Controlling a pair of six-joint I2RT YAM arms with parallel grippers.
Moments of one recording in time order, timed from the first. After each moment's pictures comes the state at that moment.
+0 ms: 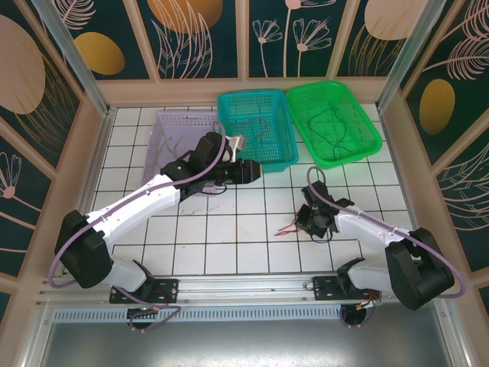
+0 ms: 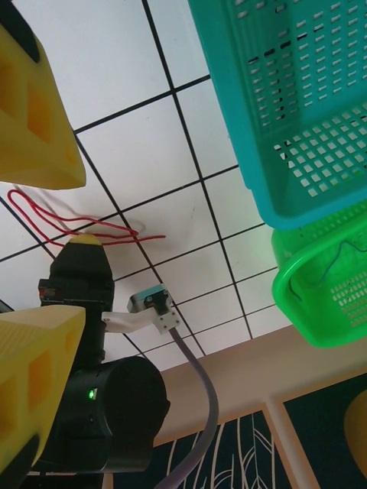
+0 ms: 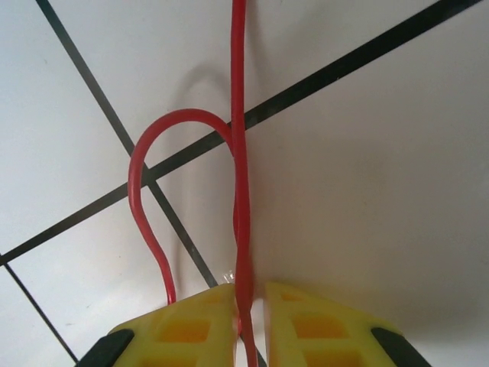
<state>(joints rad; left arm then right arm) -0.75 1.46 1.18 -0.32 0.32 -0.73 0.50 1.24 0.51 -0.50 -0.11 0.98</state>
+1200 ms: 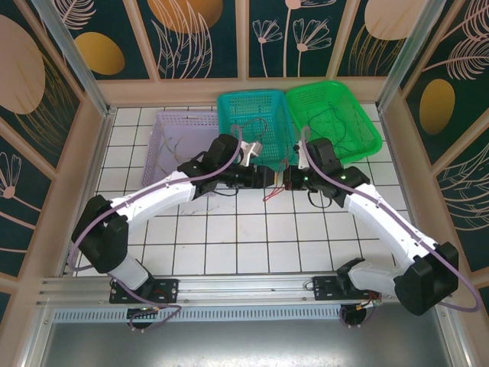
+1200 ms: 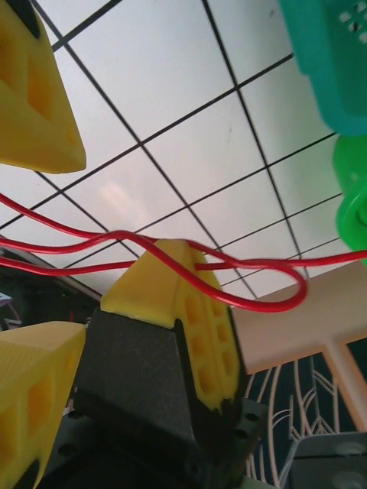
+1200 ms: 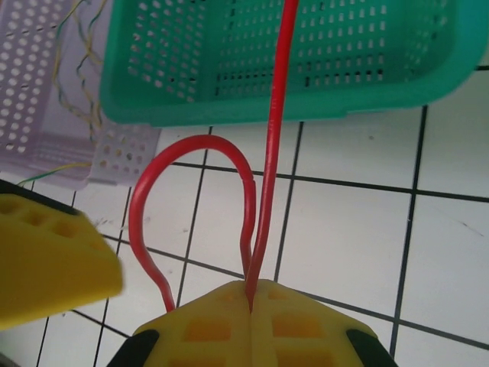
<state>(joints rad) -0.76 1.60 1.18 -0.16 0.58 -0.74 0.52 1.19 1.01 -0.64 -0.19 0.44</state>
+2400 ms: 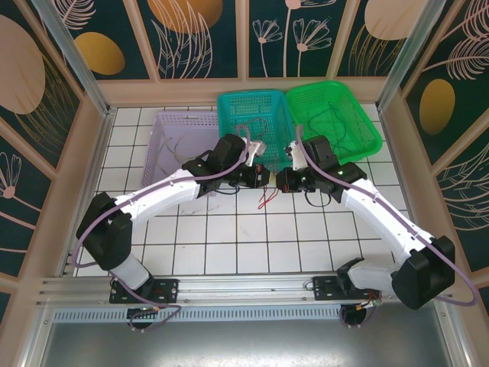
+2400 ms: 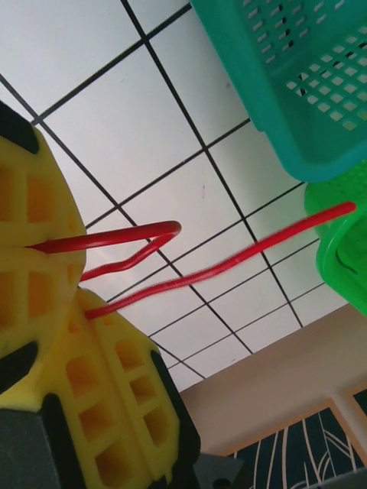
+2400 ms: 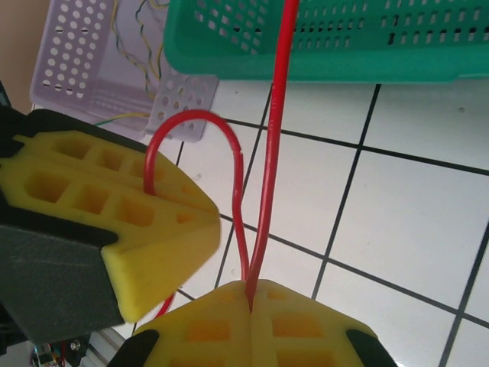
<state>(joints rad) -0.78 1.63 1.23 -0.26 0.38 -0.56 0.50 1.23 1.05 -0.68 -0.37 0.40</state>
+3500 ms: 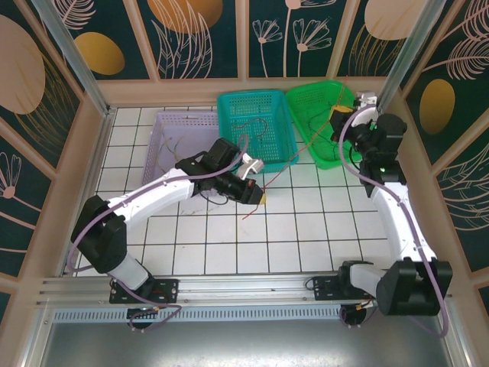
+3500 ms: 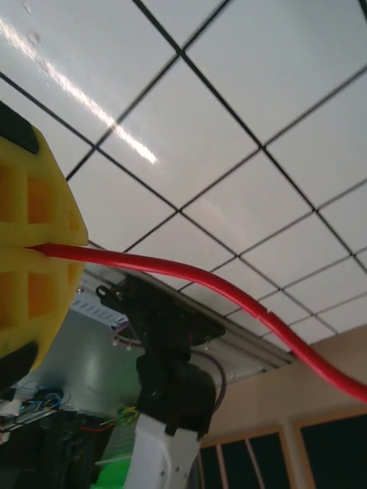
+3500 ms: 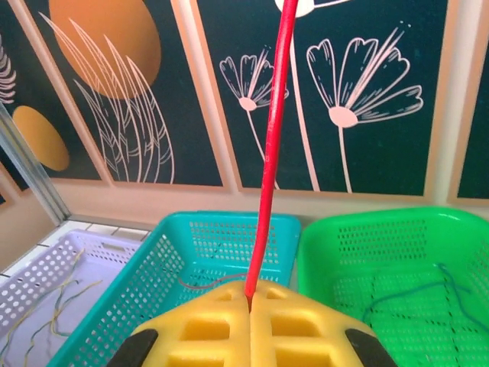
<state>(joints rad) -0.76 1.59 1.22 -0.49 0.78 -0.43 -0.02 1.18 1.00 0.13 -0.48 0.16</state>
